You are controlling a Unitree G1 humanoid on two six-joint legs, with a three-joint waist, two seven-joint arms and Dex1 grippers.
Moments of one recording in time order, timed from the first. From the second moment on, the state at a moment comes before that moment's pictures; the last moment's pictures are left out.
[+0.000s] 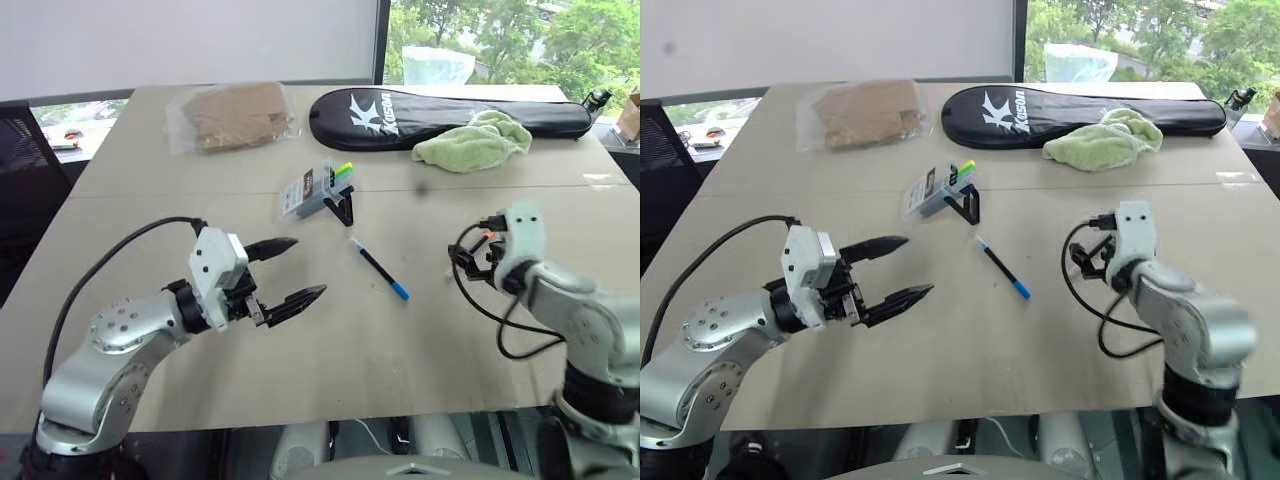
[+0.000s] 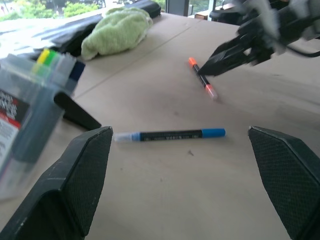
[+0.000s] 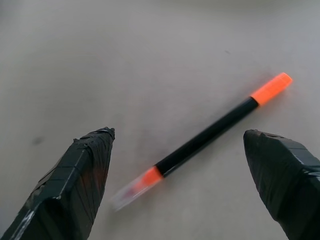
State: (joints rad) left arm 0.02 0.73 0.20 -0.64 -0.65 0.51 -0.80; right arm -0.41 -0.24 -0.24 -0.54 0.38 1.52 -0.05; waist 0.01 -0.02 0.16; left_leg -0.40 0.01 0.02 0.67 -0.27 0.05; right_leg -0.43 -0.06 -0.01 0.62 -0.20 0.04
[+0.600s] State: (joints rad) left arm -0.18 0.67 0.14 -0.64 -0.76 0.65 -0.71; right arm -0.41 -0.19 -0.26 -0.50 0.29 1.59 -0.08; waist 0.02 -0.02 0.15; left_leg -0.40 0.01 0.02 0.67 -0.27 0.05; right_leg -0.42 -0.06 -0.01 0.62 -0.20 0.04
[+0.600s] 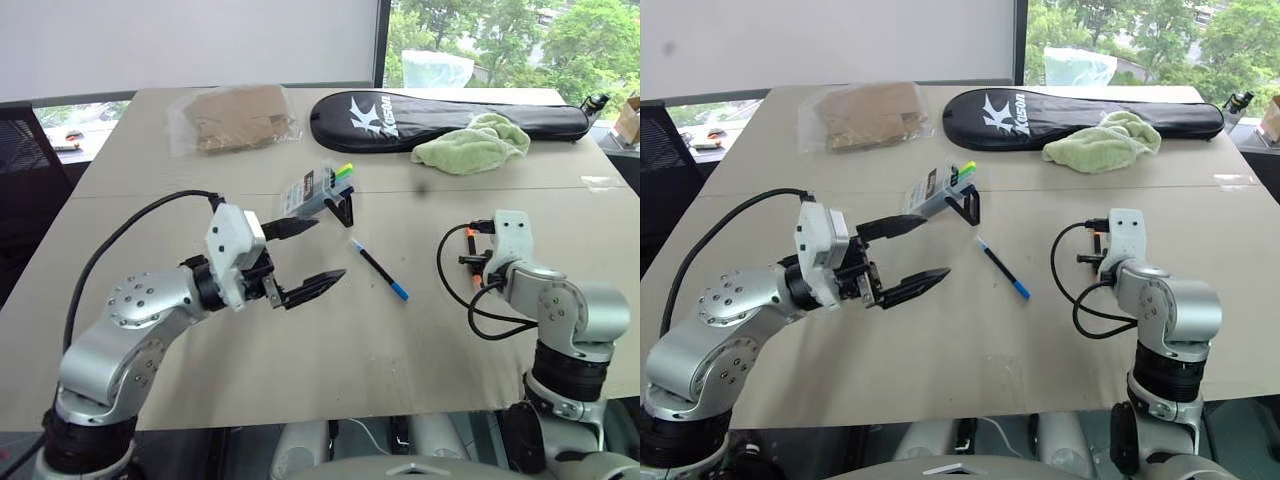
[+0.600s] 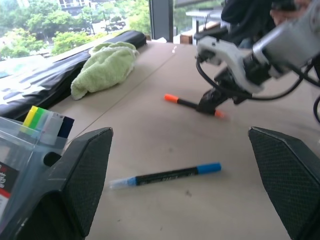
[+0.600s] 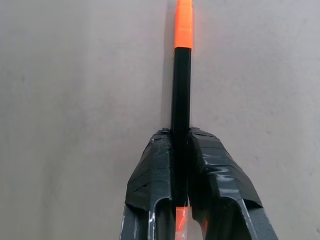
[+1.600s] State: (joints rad) left arm -0.58 0.35 0.09 -0.19 -1.52 1.14 -0.07; right arm -0.37 -0.08 -0.34 -0.92 0.80 1.53 0.32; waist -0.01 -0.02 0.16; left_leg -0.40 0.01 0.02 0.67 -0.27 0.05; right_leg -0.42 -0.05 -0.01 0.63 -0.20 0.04
